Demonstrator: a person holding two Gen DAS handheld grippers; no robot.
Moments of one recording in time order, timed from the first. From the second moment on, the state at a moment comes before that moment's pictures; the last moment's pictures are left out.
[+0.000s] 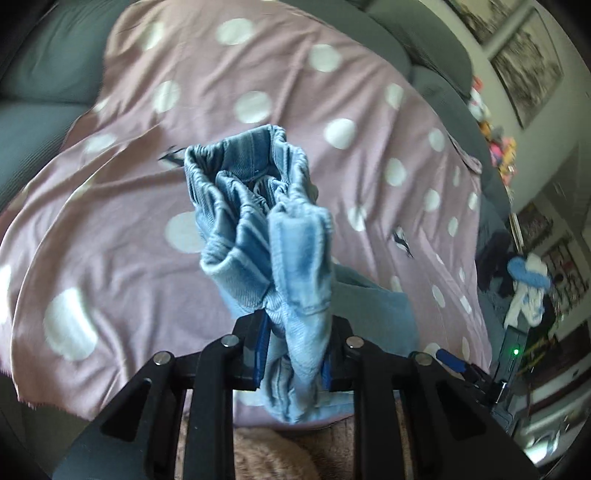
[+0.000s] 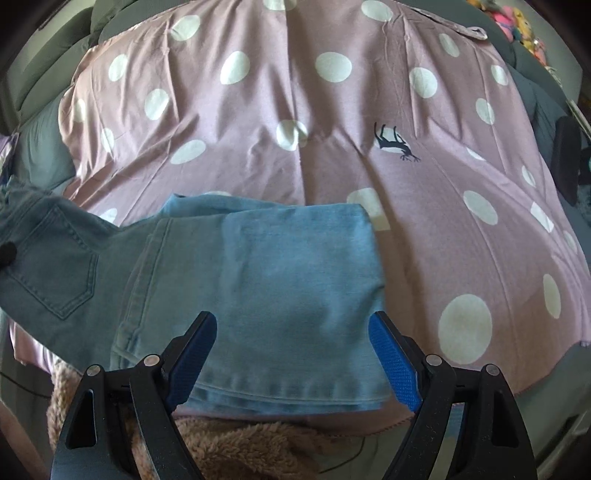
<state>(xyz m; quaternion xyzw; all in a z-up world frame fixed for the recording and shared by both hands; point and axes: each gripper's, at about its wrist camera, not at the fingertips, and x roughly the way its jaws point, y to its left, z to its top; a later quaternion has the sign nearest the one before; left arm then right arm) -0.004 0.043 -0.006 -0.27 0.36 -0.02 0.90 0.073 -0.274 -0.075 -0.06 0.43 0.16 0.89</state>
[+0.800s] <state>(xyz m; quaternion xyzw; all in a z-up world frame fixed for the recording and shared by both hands) 0.068 -0.051 -0.069 -0.19 0.49 -0.14 0.84 0.084 -0.312 -0.080 -0.01 0.44 0.14 0.88</state>
